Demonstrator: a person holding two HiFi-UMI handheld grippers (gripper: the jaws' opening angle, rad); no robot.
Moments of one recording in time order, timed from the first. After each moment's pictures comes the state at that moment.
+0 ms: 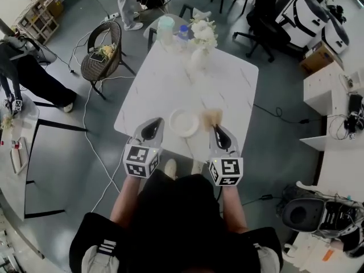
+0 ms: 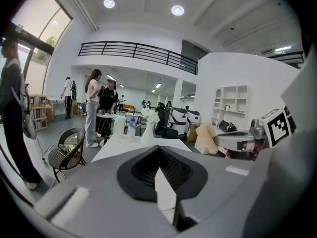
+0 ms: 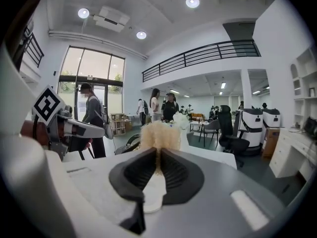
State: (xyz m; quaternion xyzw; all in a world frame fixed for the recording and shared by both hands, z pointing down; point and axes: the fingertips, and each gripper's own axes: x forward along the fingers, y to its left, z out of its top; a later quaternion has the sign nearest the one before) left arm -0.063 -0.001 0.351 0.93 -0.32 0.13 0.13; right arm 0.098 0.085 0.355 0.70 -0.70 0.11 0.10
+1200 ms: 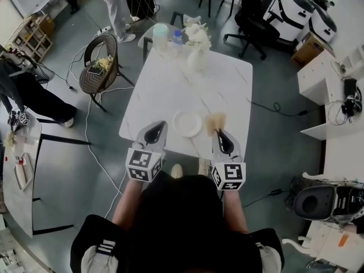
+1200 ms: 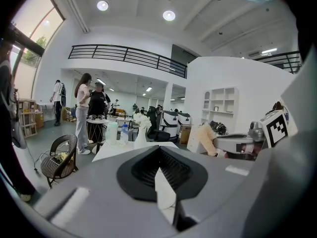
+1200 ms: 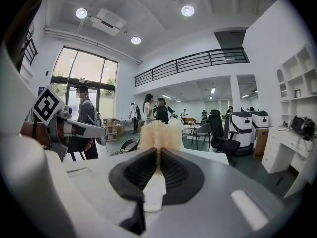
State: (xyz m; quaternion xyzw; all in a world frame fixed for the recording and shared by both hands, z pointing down) left arm -0.078 0.018 0.327 0.95 -0.27 0.11 0.10; right arm 0.071 0.120 0.337 0.74 -0.66 0.09 0.08
